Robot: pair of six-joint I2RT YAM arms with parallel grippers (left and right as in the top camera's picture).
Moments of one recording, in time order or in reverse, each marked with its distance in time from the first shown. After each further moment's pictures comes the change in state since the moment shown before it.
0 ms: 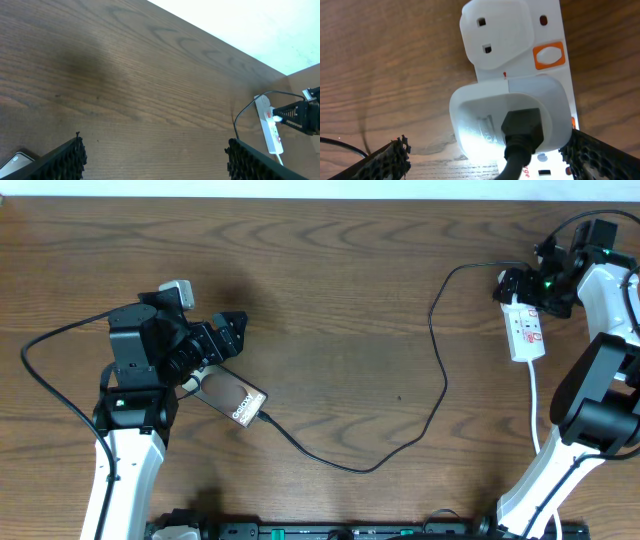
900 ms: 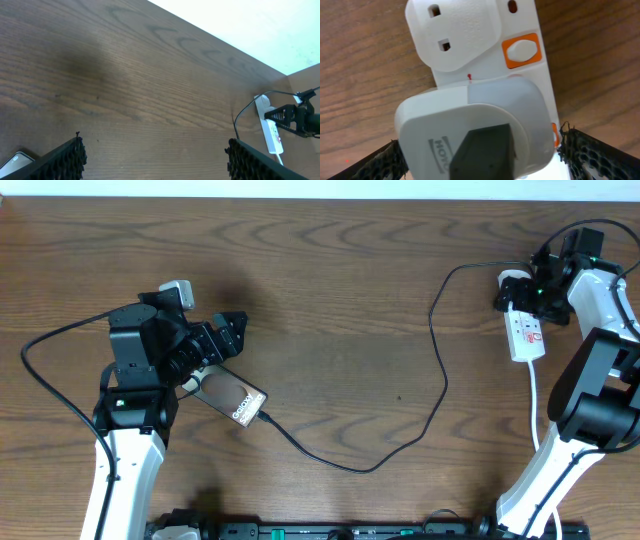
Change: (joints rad) left arm 0.000 0.000 0.000 -0.001 0.000 0.000; right arm 0.011 0.021 -0.060 0.085 0.121 0.021
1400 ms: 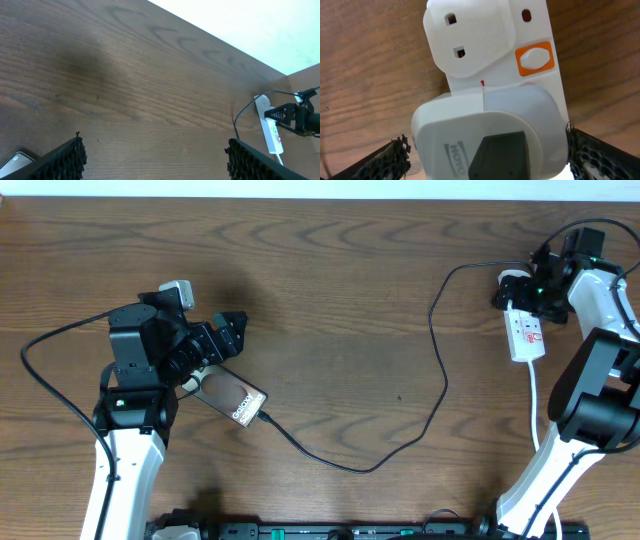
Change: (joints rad) left arm 0.000 0.000 0.000 0.000 0.000 0.000; right arm -0.002 0.000 -0.002 0.017 -0.048 0.000
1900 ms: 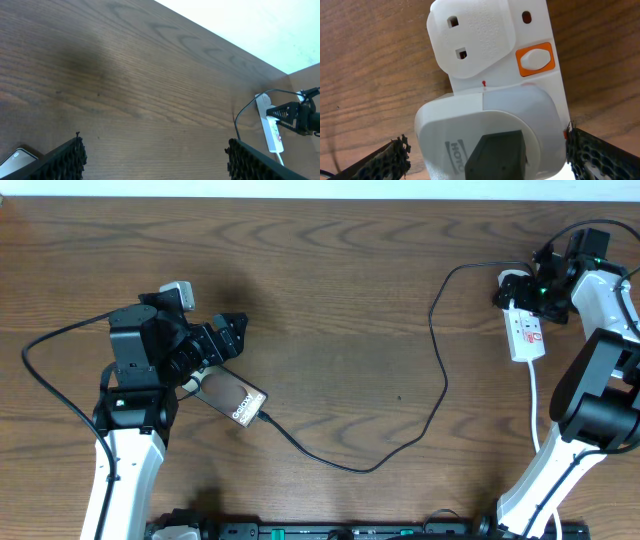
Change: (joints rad) left arm 0.000 0.000 0.000 -0.012 0.000 0.000; right arm -0.011 0.000 0.000 -0.001 -0.041 0.003
